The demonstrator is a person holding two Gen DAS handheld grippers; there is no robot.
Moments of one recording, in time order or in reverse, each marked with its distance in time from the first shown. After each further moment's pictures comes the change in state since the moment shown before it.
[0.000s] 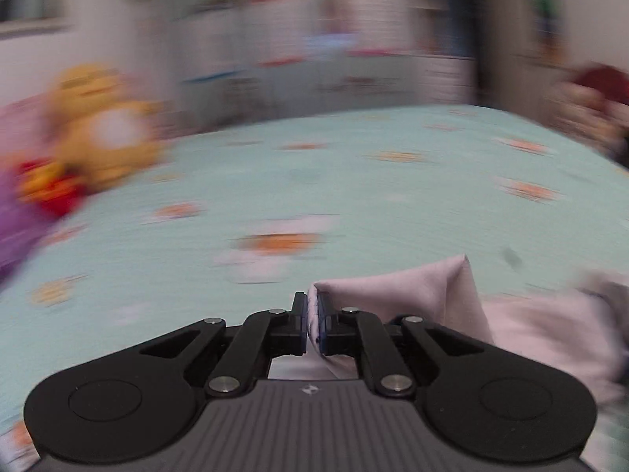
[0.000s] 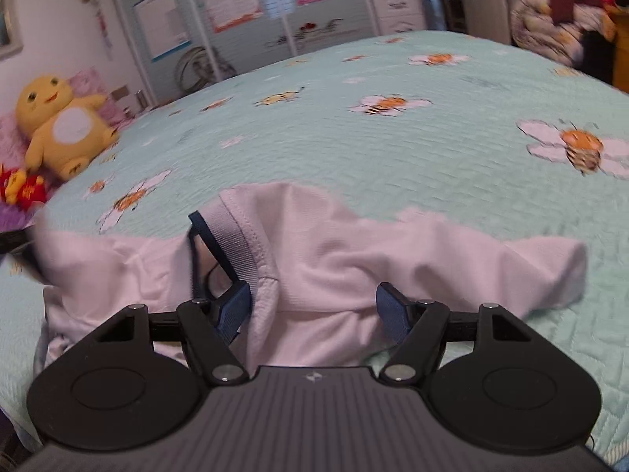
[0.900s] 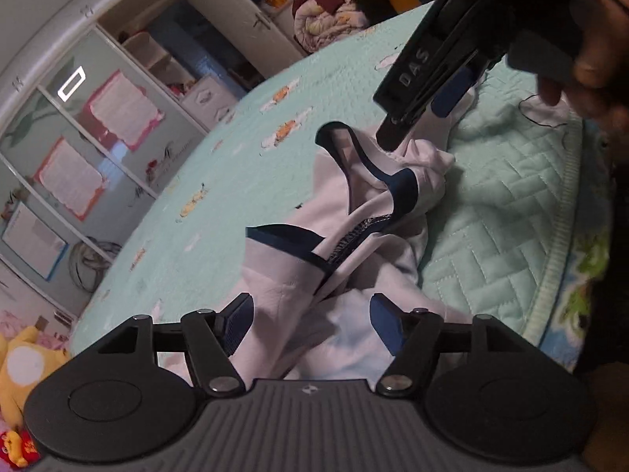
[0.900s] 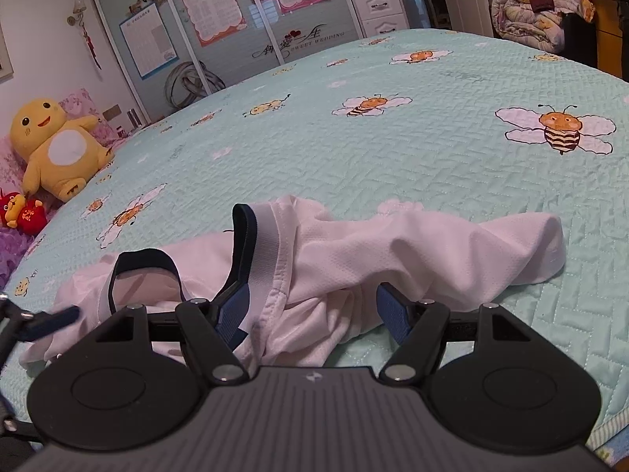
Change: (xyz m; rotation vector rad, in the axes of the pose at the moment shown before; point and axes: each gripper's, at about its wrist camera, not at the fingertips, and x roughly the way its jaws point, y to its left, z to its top) left arm -0.080 -0.182 -0.111 0.891 -0.214 -0.470; right arm -0.012 -0.013 -0.008 0.050 -0.027 0.004
